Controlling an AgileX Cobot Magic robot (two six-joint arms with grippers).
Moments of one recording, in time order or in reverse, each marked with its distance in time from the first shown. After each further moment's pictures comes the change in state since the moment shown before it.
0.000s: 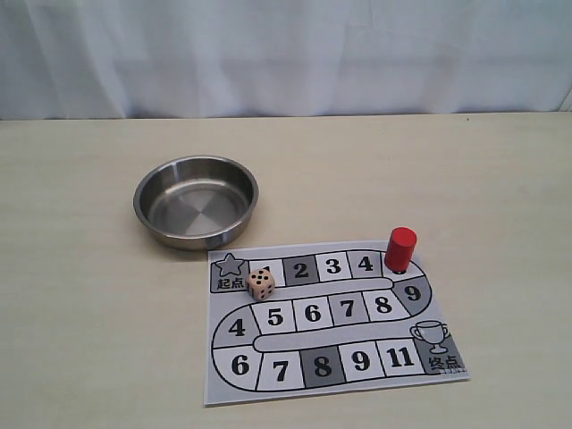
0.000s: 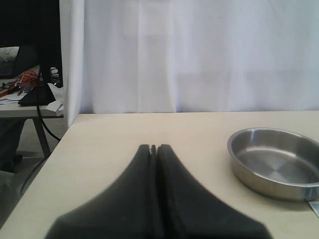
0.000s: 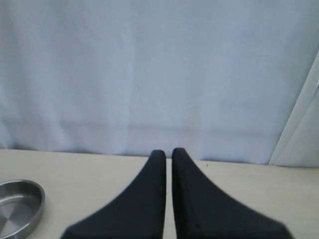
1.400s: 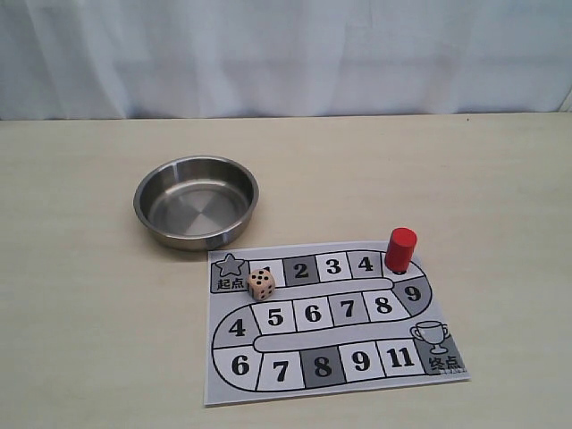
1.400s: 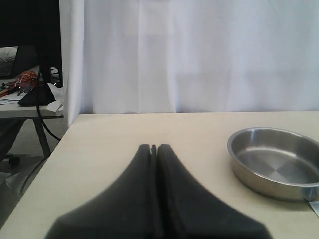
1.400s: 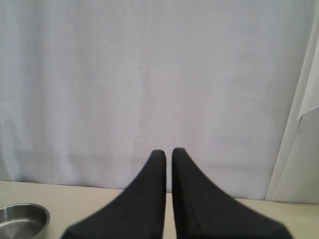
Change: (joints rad) left arm 0.000 0.000 0.000 0.000 0.000 0.000; right arm 0.000 -0.516 0.285 0.018 -0.015 -0.019
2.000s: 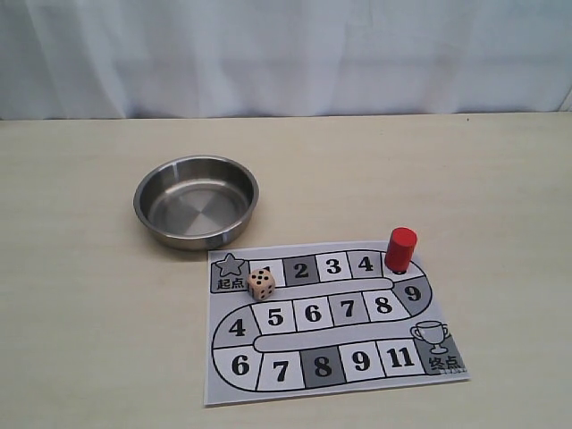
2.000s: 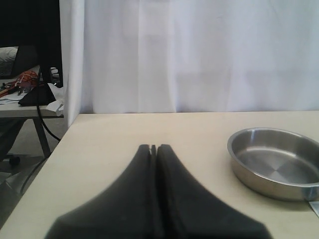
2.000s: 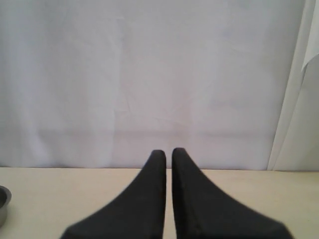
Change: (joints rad) left arm 0.000 0.000 0.000 0.000 0.000 0.000; right arm 0.000 0.001 0.643 0.000 -0.652 0.001
